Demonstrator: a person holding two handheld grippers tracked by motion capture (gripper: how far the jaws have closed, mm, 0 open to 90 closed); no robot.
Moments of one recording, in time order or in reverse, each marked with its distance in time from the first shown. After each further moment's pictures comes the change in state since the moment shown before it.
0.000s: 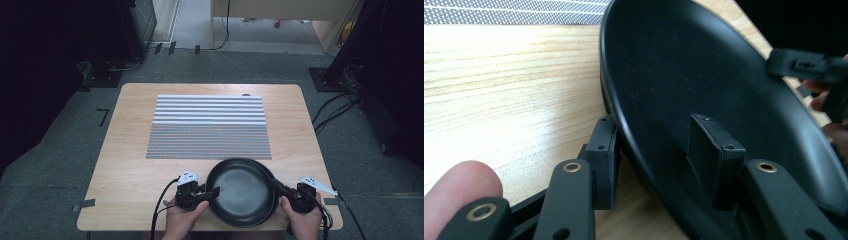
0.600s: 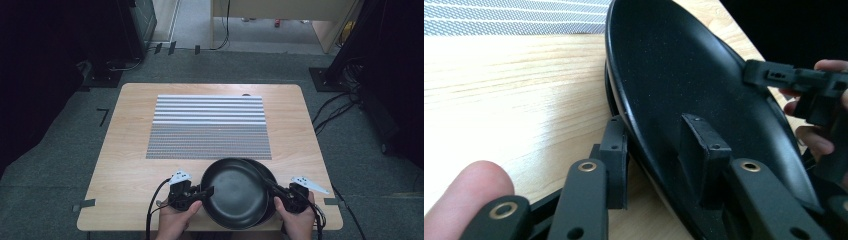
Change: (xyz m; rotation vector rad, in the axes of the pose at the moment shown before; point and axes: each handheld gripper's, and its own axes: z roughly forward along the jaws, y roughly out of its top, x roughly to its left) left arm 0.003 0.006 -0.022 -0.003 -0.017 -0.013; right arm 0.014 -0.005 0.010 0.011 0.006 -0.043
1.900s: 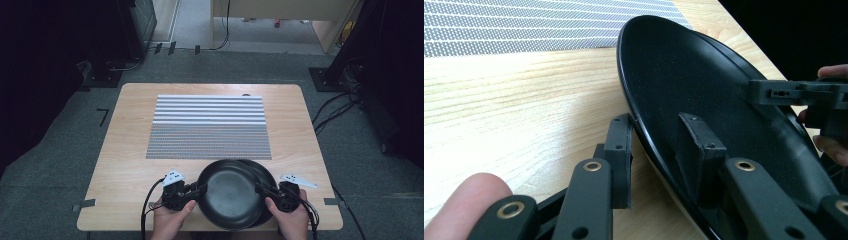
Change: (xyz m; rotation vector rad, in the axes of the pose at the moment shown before) left arm 0.011 -0.002 -0.010 -0.047 0.030 0.032; right arm 0.017 0.002 0.012 0.138 -0.026 -0.014
